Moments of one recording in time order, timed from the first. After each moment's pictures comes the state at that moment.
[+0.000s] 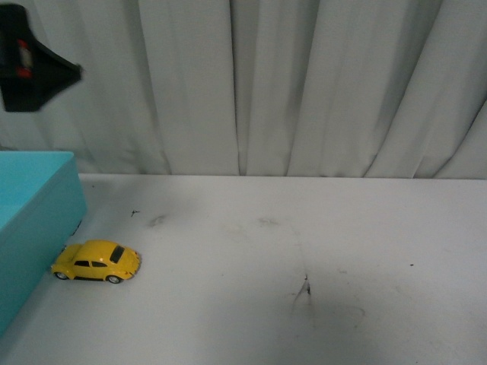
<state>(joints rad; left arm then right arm) -0.03 1.43 0.73 0.36 0.24 0.04 0.00 0.00 0.01 0.00 0.00 -0.01</state>
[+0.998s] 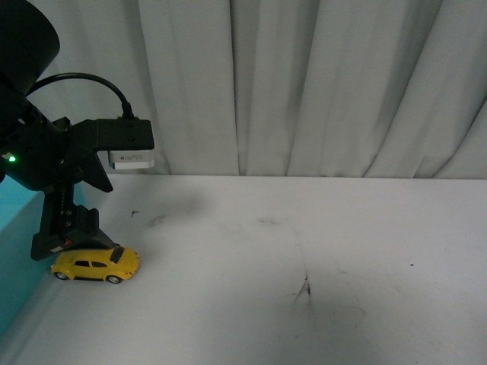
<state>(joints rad) -0.09 2.01 1.34 -0.54 0.16 1.18 0.00 0.00 0.01 0.00 0.00 -0.01</state>
